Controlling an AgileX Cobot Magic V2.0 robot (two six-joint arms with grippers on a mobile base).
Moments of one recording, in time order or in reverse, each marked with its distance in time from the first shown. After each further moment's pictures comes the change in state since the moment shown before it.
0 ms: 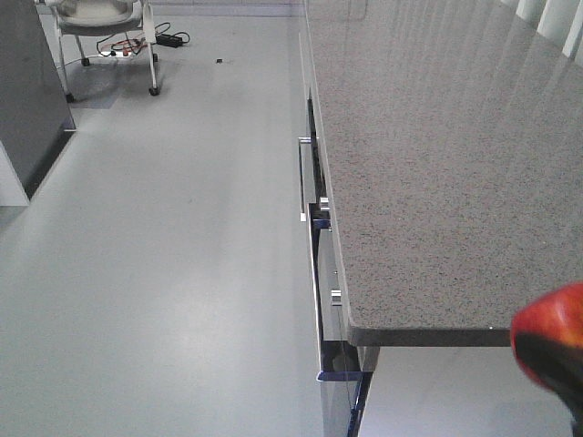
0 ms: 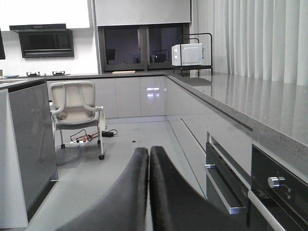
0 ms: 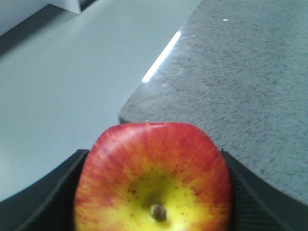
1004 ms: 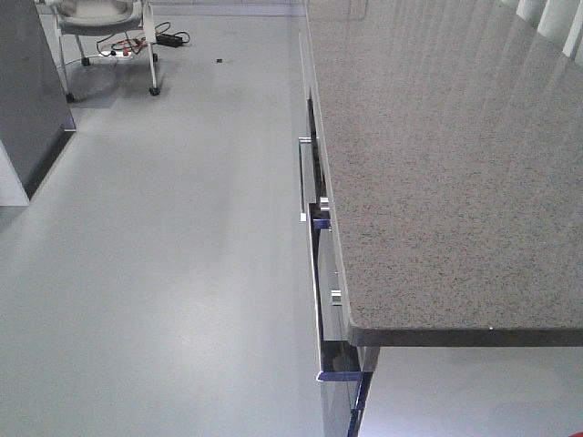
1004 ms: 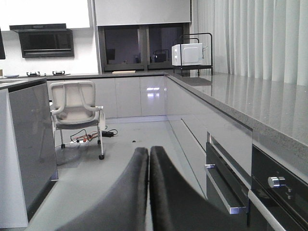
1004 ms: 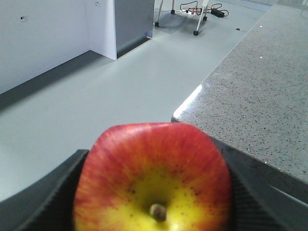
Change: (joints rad) left arm 0.000 0.000 0.000 0.000 0.000 0.000; right arm 0.000 -0.499 0.099 0.089 0.214 0.048
